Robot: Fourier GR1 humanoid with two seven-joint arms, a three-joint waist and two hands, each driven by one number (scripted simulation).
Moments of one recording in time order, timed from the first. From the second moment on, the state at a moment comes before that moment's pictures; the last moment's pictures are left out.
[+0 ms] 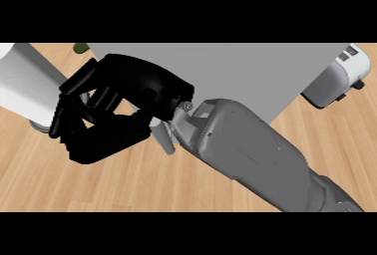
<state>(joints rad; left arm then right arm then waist) 0.52 1.22 -0.18 -1.63 1.28 -0.35 -0.88 -1.11 -0.01 0.46 -1.36 -0.55 0.09 0.55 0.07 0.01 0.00</state>
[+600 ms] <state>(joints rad) 0.56 1.18 -0.09 -1.61 1.27 -0.41 -0.82 -1.22 0.00 0.41 -0.99 -0.76 0.43 0.54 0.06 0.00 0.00</state>
